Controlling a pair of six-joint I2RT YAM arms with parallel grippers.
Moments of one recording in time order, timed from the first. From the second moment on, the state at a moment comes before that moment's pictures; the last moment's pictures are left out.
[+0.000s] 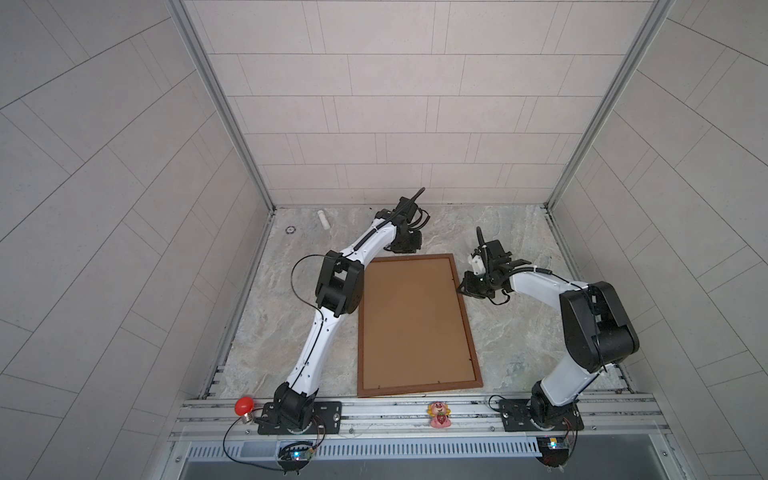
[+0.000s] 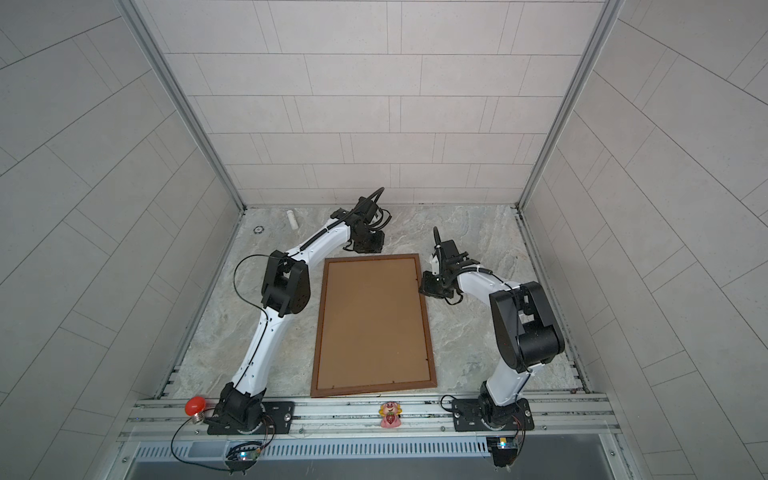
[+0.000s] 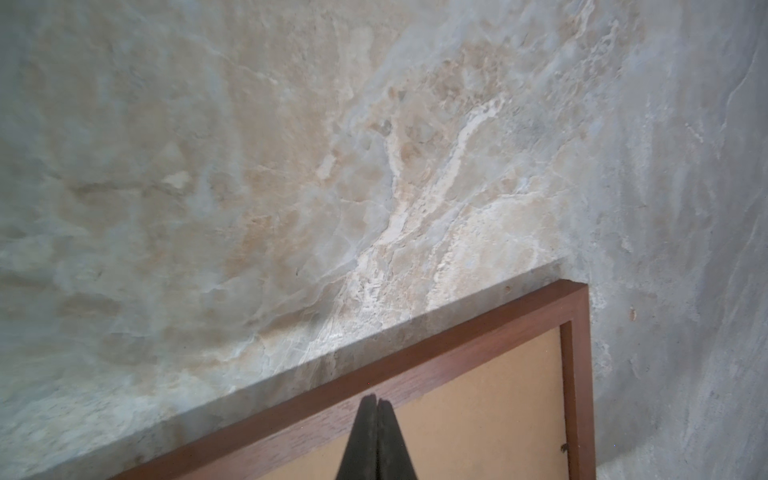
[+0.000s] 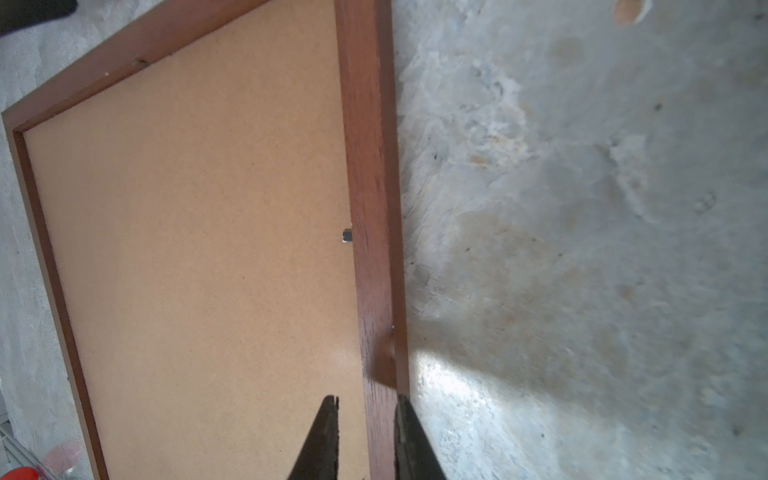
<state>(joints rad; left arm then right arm) -0.49 2.51 2.28 -0.92 0.22 -0.41 0.23 1.67 0.97 -0.43 -0.32 0.42</state>
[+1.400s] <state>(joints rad) -0.51 2.51 2.23 -0.96 0.24 -0.42 0.23 1.67 0.97 -0.43 -0.33 0.42</state>
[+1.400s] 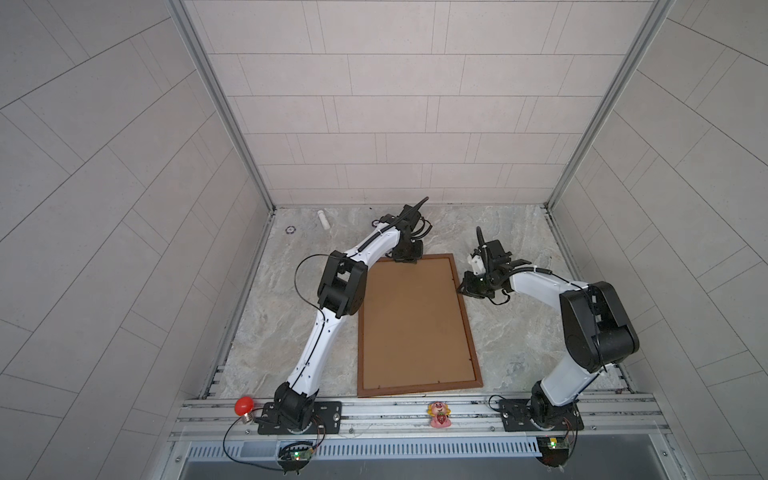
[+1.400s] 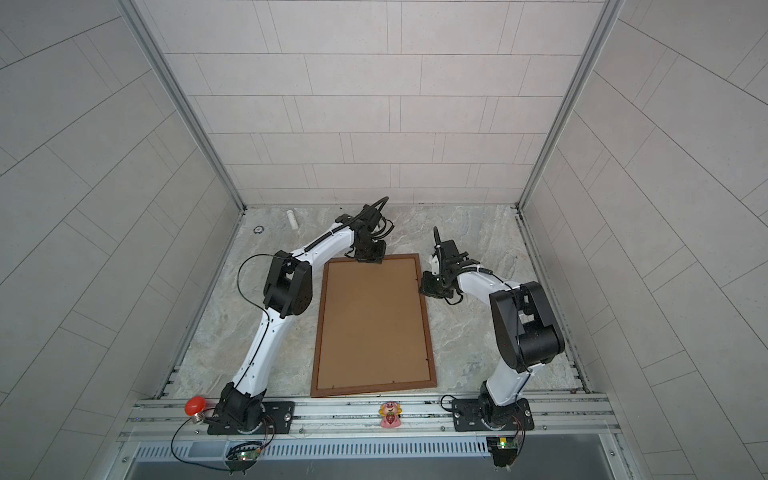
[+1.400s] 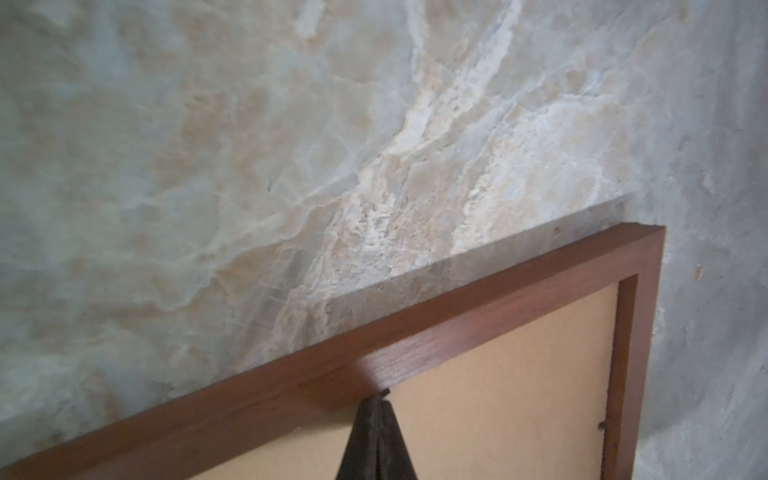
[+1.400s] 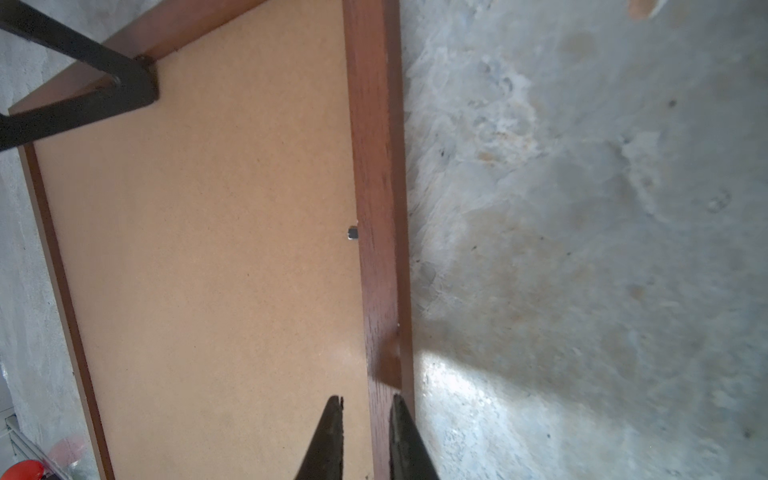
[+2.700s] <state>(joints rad) -0.50 2.51 2.27 -0.94 0.24 -0.42 0.23 1.67 0.97 -0.44 -0.33 0.41</state>
